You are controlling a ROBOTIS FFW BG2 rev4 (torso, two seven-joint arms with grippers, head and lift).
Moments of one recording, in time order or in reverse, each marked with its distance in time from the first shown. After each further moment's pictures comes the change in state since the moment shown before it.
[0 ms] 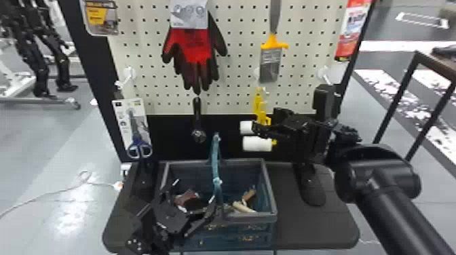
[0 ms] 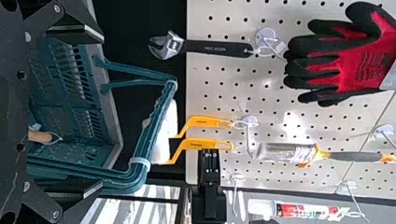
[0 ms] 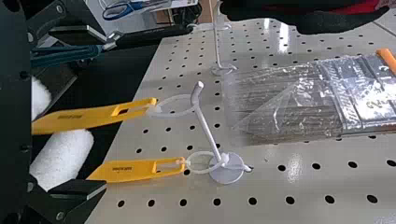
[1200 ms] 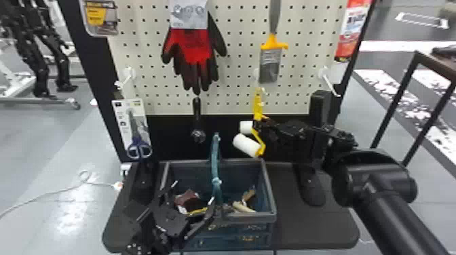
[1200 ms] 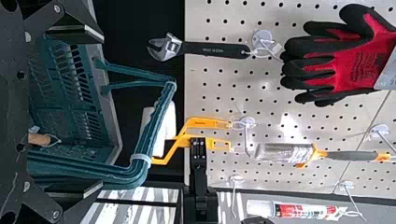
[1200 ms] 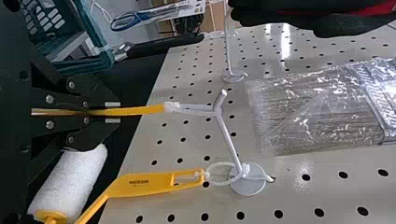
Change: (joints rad) left arm 0.026 -0.047 0.042 -0.003 -0.049 -0.022 -0.016; right arm 0.009 0.006 0.010 0.021 -0.008 0.003 0.025
